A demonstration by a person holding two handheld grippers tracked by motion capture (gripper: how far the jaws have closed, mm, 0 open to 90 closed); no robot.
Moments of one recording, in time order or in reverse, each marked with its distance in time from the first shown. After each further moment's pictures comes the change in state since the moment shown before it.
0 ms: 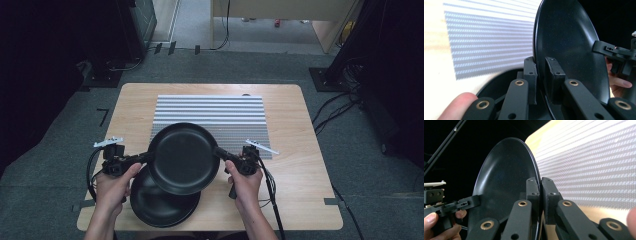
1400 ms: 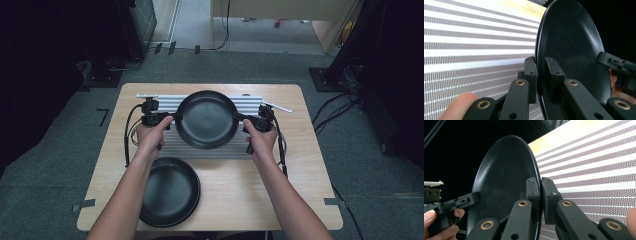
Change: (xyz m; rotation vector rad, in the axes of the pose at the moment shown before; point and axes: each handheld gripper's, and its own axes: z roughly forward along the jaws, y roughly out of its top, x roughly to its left) left arm 0.021 0.100 0.134 0.022 -0.023 -0.108; right arm -0.064 0.119 0.035 0.002 -0.135 0.025
